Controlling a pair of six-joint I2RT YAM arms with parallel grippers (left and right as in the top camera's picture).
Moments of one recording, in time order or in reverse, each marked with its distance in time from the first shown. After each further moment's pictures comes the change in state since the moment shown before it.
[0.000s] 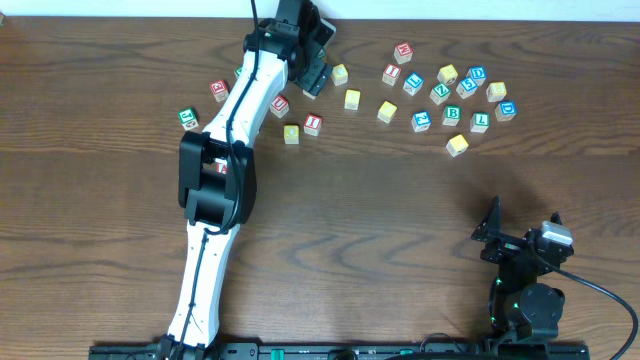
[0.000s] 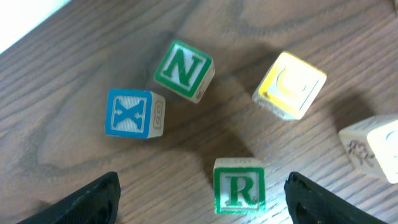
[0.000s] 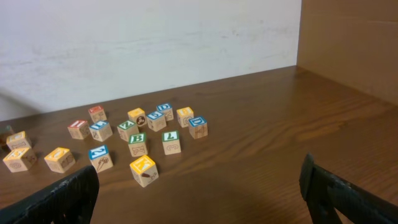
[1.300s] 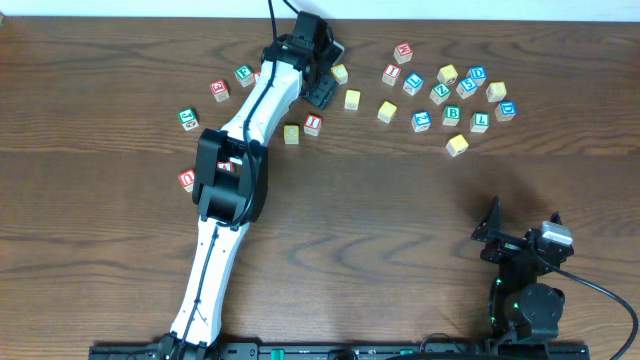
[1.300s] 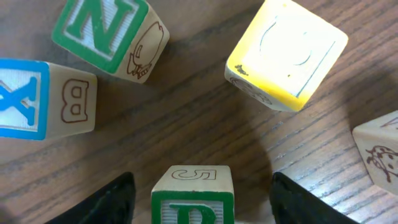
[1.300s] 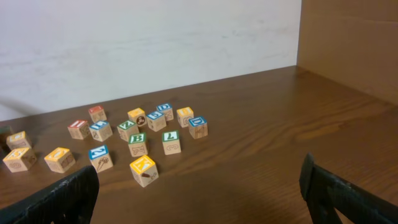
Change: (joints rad) left arm -0.036 0.089 0.011 -0.015 -0.025 -0.046; right arm 0.000 0.000 0.000 0.000 0.000 0.000
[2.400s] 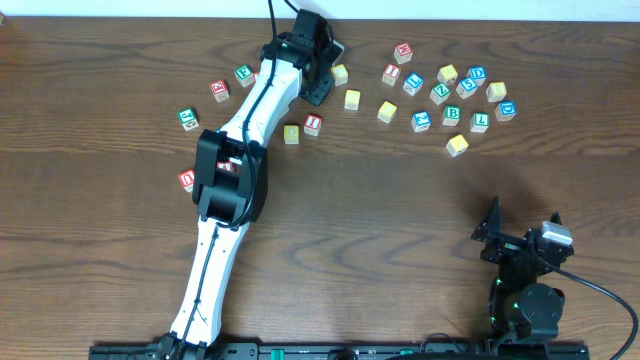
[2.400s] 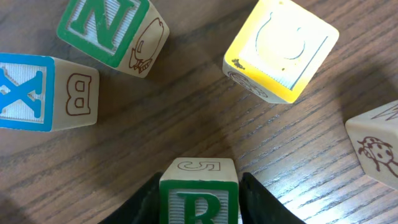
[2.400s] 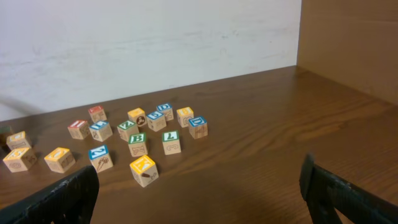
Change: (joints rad) left arm 0.000 0.000 0.022 -0.038 0.000 0.000; right arm 0.000 0.000 0.000 0.000 0.000 0.000
